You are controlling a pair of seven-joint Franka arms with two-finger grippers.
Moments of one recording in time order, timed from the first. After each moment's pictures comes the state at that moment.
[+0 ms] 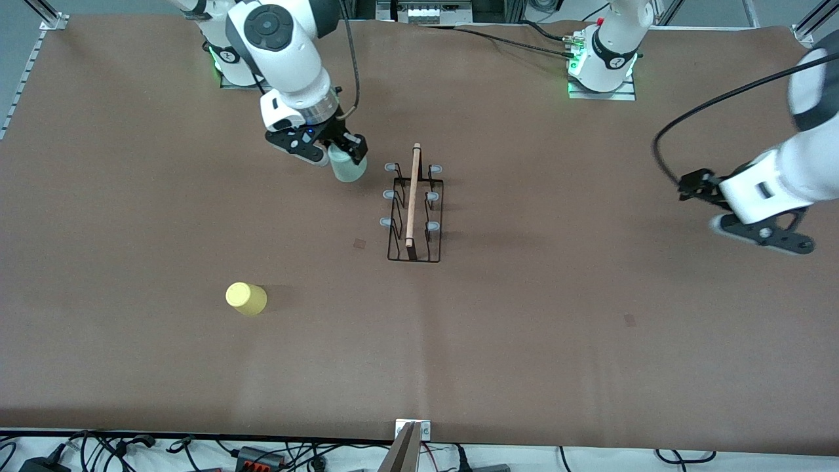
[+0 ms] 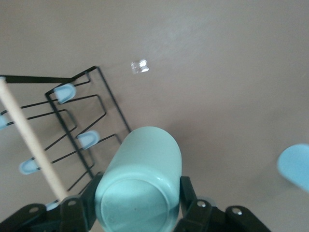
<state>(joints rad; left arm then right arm) 0.31 0.21 -0.35 -1.48 0.08 1.50 0.25 0.32 0.05 0.39 -2.10 0.08 2.25 1.18</state>
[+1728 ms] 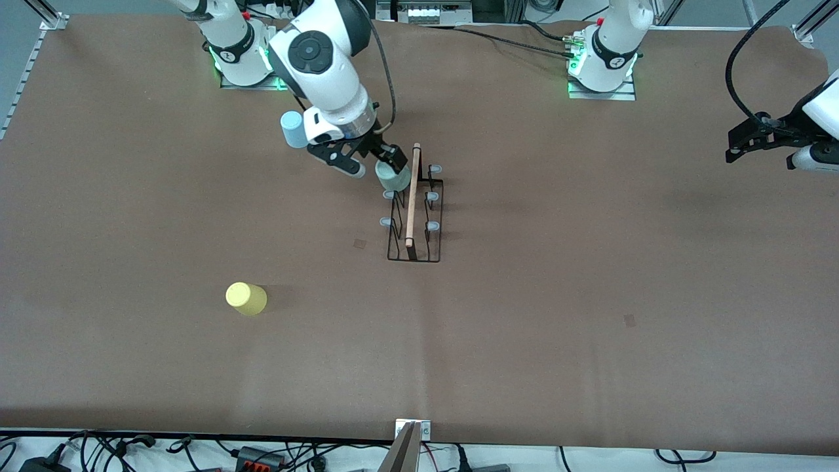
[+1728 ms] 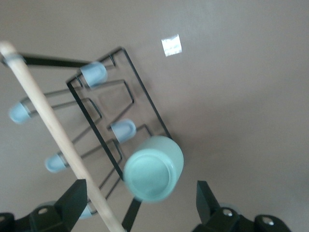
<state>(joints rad) -0.06 -0.04 0.09 -1.64 0.03 1.59 0.15 0.34 0.18 0.39 -2.04 0.09 2.36 1.18</state>
